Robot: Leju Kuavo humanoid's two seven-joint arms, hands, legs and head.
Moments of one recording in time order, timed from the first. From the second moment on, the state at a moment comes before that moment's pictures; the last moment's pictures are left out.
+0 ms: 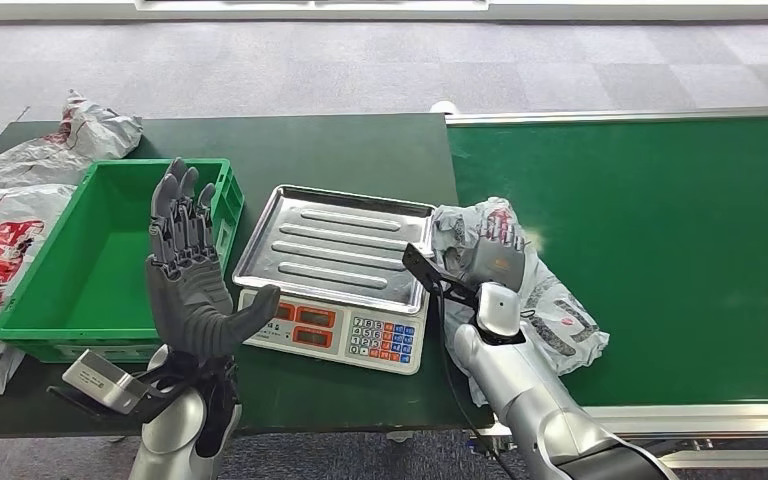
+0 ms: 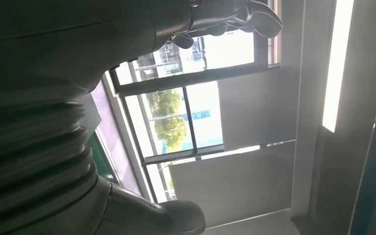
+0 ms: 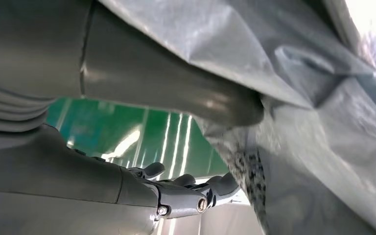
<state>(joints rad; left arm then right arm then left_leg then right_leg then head) -0.14 -0.24 -0.27 -1.62 -0.09 0.05 -0.63 -0.63 0.24 0.11 -0.51 1.34 -0.27 0.34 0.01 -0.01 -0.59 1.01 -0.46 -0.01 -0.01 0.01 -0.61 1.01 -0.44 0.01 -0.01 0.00</state>
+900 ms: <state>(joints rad) -0.18 -0.24 -0.27 -1.57 -0.08 0.06 -0.64 -0.67 0.25 0.11 -0.42 1.35 -0.05 0.20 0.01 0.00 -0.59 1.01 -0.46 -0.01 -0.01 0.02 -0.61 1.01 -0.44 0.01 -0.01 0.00</state>
